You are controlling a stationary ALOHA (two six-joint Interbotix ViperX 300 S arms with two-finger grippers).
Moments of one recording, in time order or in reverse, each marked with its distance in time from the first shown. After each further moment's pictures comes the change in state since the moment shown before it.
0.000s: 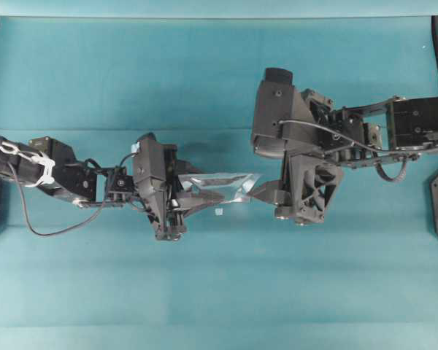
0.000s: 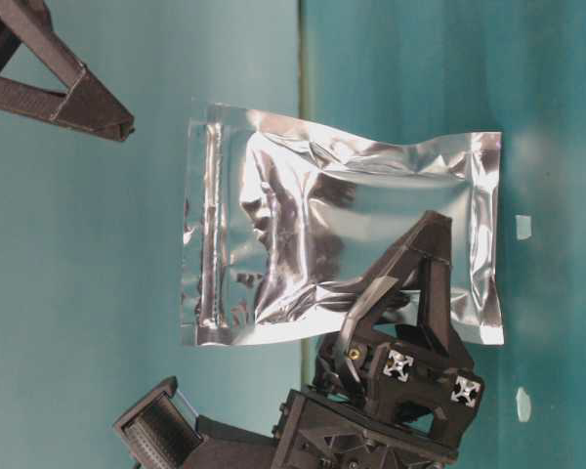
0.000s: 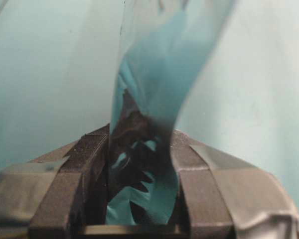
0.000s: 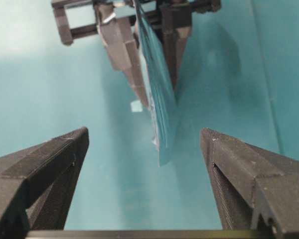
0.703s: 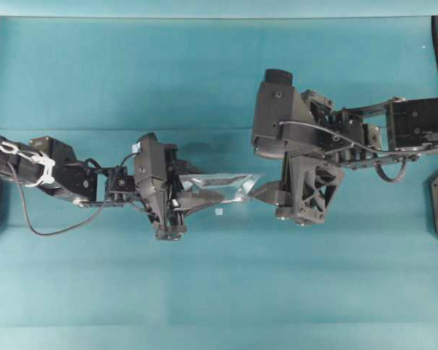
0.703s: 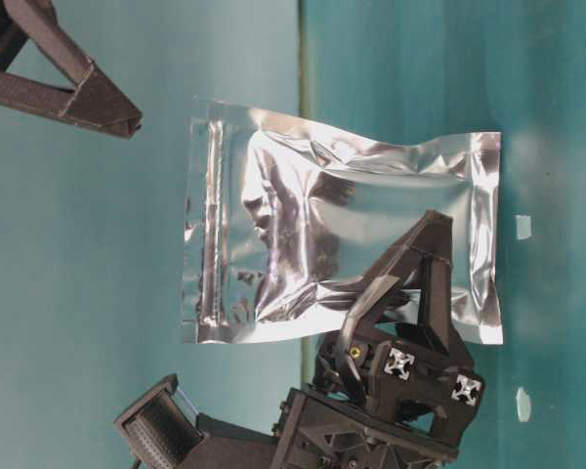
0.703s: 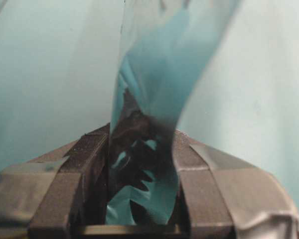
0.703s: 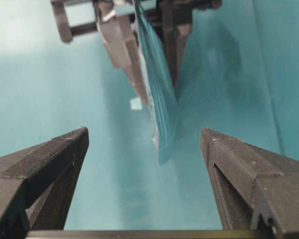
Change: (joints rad) left arm 0.000 -0.002 -0.003 0.000 0.018 0.003; right arm 0.002 0.000 0.011 0.000 -0.003 0.000
